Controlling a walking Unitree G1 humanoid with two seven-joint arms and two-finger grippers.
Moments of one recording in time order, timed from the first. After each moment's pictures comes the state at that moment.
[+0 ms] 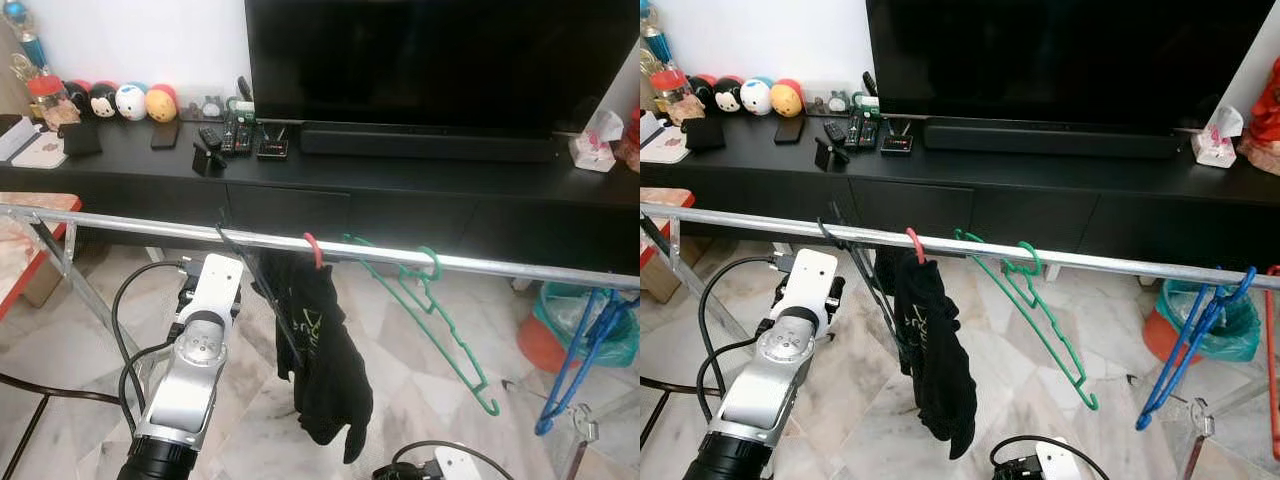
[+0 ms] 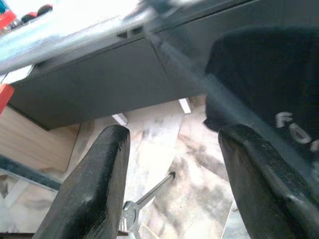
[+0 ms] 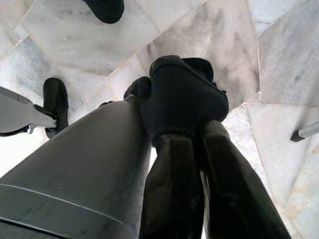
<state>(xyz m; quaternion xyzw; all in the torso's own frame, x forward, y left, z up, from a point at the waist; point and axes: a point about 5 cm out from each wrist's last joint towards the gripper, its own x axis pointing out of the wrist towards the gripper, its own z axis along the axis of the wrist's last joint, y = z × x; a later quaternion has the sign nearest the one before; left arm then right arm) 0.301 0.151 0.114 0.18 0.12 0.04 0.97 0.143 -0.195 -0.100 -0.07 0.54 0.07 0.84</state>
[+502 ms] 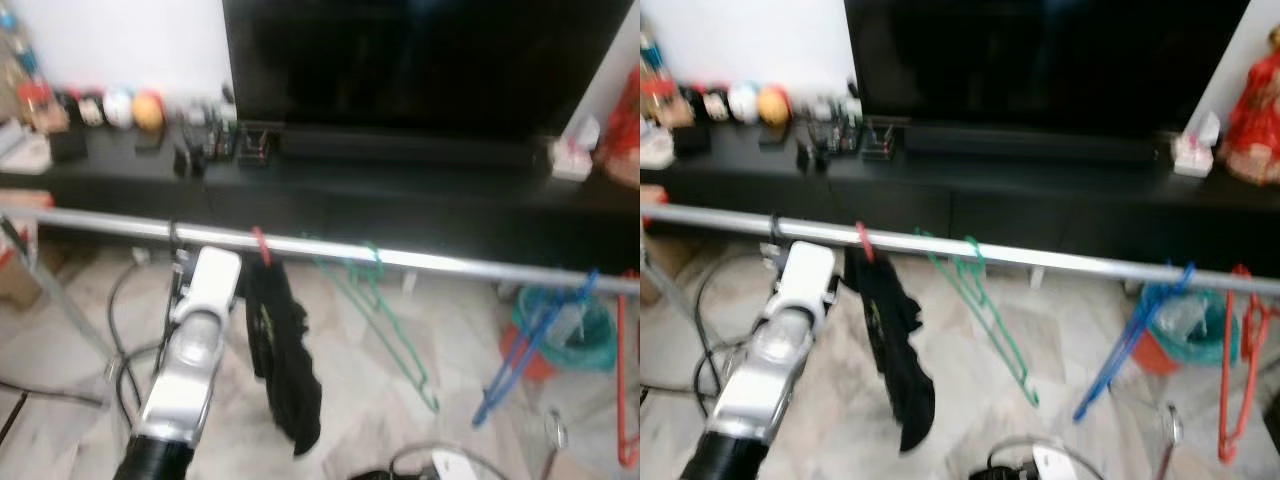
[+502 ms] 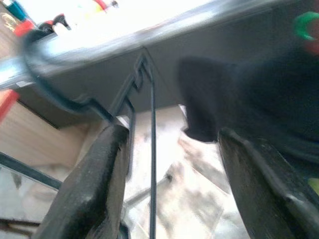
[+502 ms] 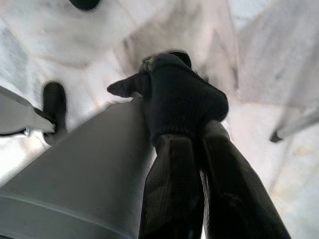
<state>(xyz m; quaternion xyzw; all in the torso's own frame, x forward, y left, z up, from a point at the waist) 0.303 0.156 0.120 0.18 0.11 0.06 0.98 0.139 -0.197 -0.101 -0.06 0.54 0.07 0.83</state>
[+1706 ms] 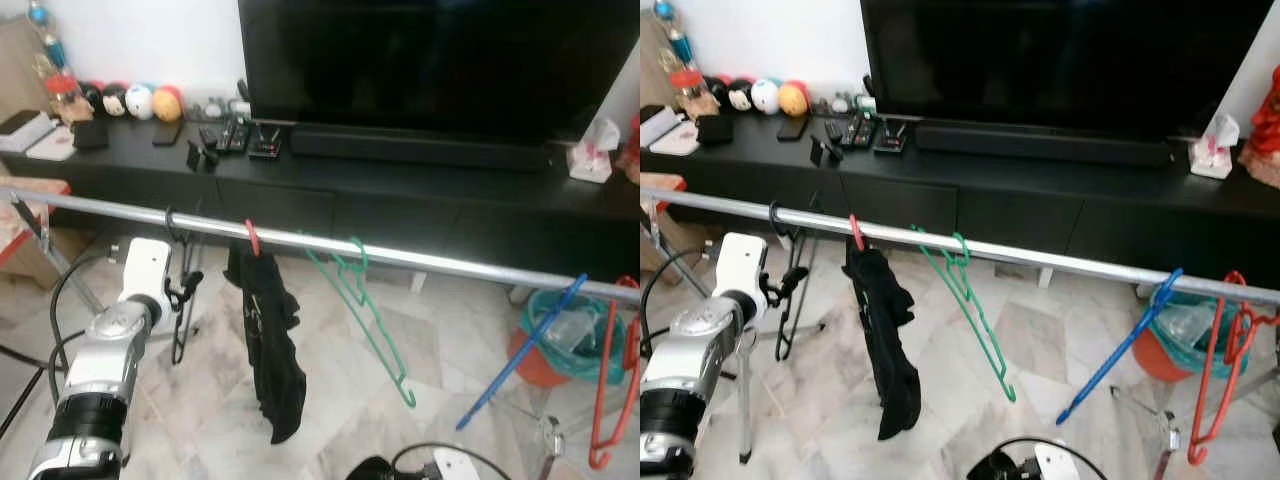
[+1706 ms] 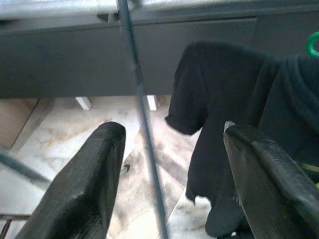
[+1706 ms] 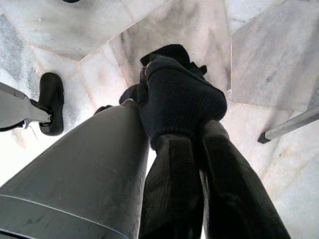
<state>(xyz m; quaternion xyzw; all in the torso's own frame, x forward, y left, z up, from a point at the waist) 0.337 0.238 0.117 0.08 0.13 -0.03 0.99 0.141 -0.199 -0.100 -0.07 0.54 0.07 0.83</state>
